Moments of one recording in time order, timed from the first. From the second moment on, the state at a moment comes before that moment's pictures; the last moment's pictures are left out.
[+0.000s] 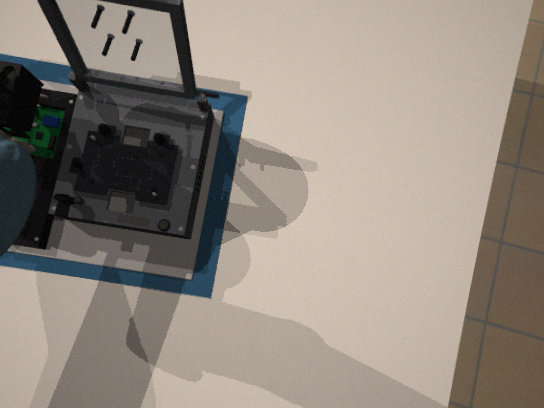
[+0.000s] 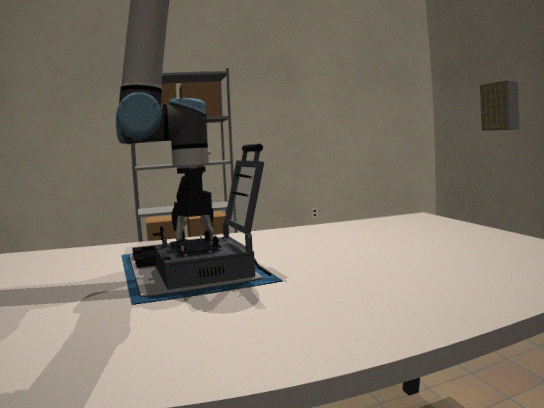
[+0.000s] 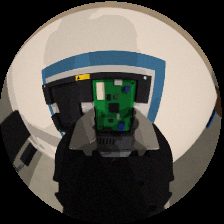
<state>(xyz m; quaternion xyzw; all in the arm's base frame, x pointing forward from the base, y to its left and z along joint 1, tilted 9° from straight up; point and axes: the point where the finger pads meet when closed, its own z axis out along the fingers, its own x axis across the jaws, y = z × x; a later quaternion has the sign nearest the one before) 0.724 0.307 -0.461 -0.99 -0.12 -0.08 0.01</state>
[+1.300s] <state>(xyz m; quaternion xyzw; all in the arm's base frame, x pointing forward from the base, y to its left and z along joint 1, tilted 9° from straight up) 0.722 0.307 -0.442 -0.99 -0.12 -0.08 0.01</state>
